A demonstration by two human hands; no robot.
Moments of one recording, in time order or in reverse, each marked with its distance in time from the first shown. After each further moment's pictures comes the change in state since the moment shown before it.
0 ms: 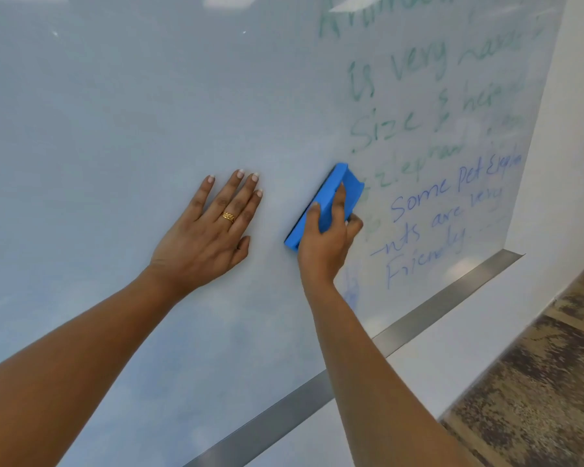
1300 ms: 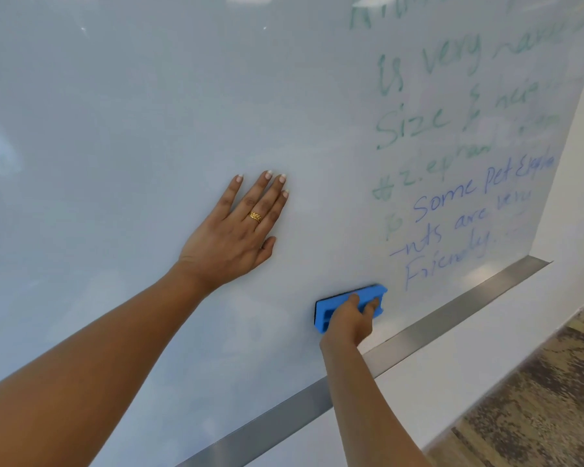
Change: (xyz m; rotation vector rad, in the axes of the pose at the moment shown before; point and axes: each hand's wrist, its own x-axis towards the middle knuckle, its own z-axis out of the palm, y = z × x) left_hand -0.003 0.009 0.003 0.058 -0.006 0.002; right_hand -0.044 0.101 -0.018 0.269 0.207 0.818
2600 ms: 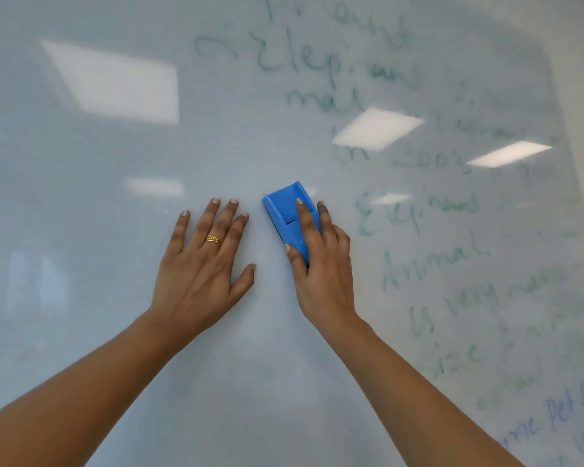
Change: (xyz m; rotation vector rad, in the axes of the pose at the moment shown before) left_hand 0.091 -0.211 -0.059 -0.005 0.050 -0.550; right_hand -0.197 -0.275 0.149 -0.500 -0.538 -1.783
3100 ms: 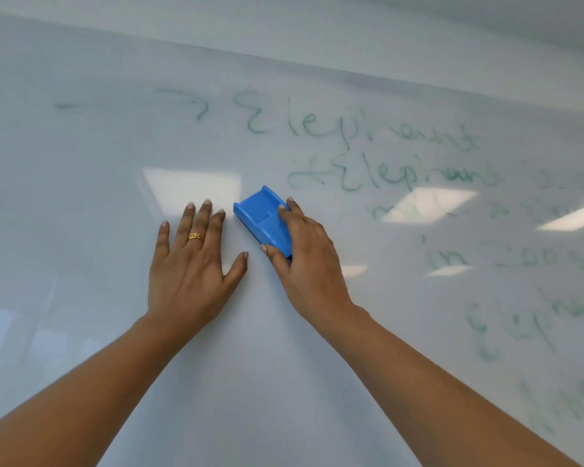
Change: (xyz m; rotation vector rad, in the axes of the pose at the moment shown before) left_hand 0.088 -0.153 -0.042 0.092 0.162 -0.318; right_hand 0.141 -0.131 0.033 0.129 0.061 -0.319
